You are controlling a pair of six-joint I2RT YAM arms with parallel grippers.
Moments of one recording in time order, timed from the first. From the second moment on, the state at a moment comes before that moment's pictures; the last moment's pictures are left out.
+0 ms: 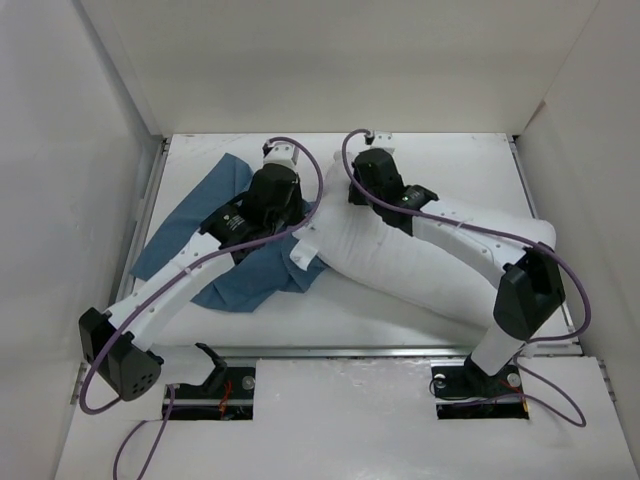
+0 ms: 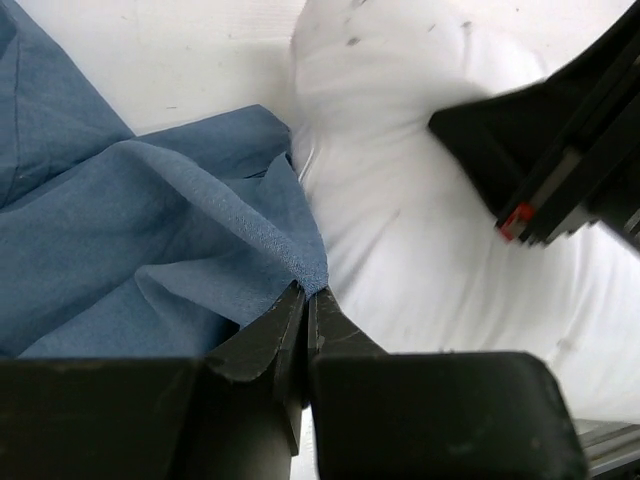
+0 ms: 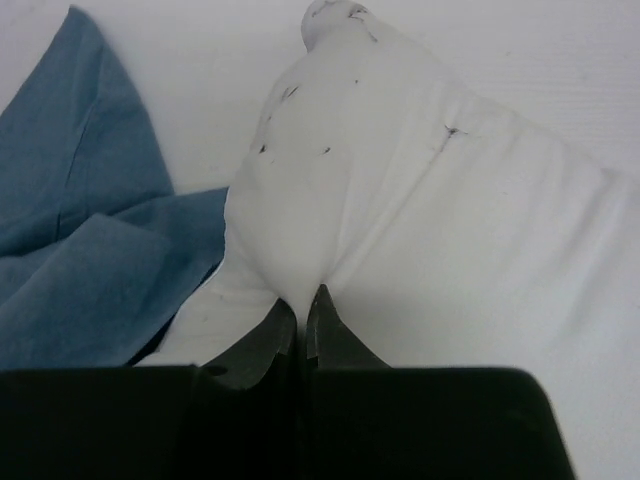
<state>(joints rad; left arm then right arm) -0.70 1.29 1.28 -0.55 -0.29 -0.49 0.69 1.67 1.41 -0.27 0.36 0.50</state>
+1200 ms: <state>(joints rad) -0.63 1.38 1.39 -0.62 -0.38 -0.53 0.85 1.66 1.22 -0.18 0.32 0.61</state>
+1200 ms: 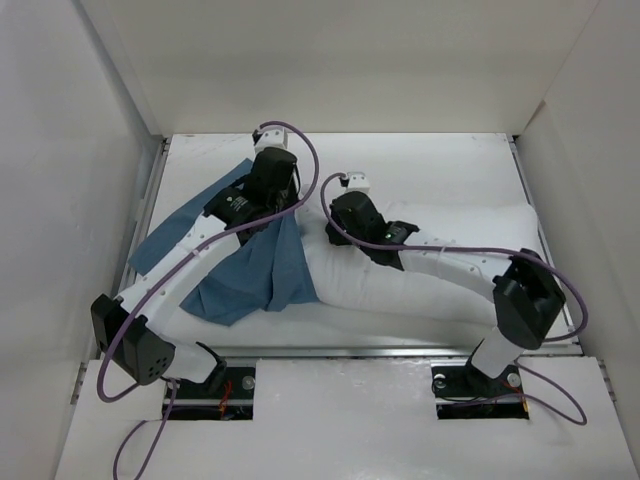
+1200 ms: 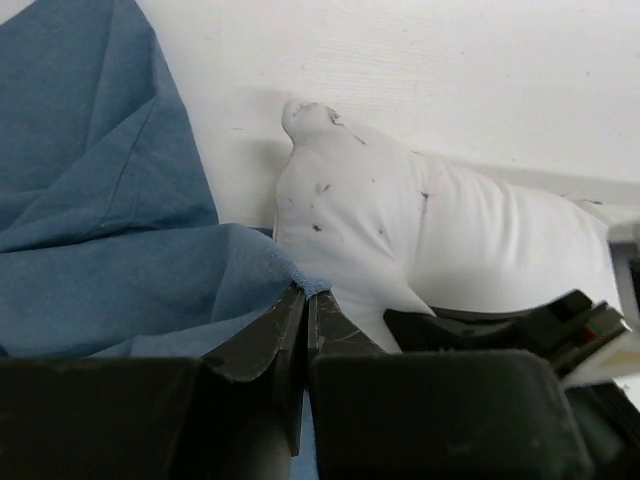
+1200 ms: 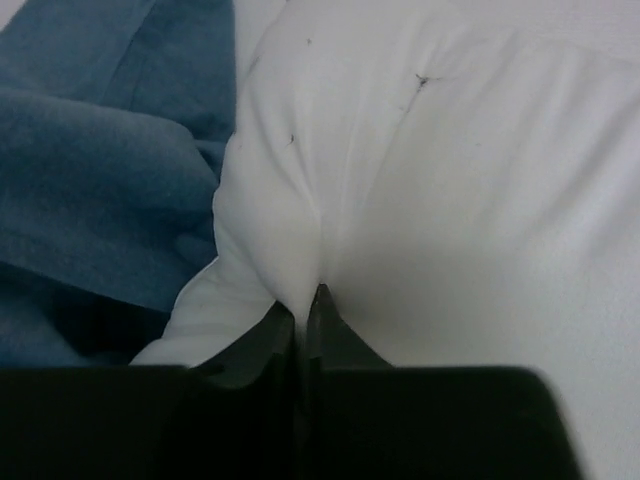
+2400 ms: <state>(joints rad) -0.62 1.46 1.45 -0.70 -0.49 -0.60 0.60 1.85 1.42 -0.20 -0.26 0.04</state>
